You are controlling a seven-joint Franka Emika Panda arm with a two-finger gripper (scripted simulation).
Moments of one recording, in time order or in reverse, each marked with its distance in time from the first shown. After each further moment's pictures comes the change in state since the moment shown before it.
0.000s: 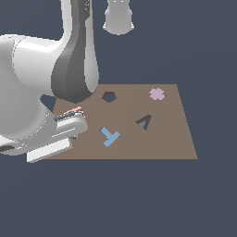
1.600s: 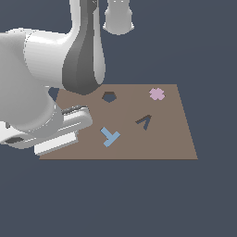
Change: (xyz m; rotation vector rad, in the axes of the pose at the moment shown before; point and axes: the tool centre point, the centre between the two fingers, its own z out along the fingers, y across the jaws) arm -0.011 -0.018 -0.001 0.000 0.000 0.002
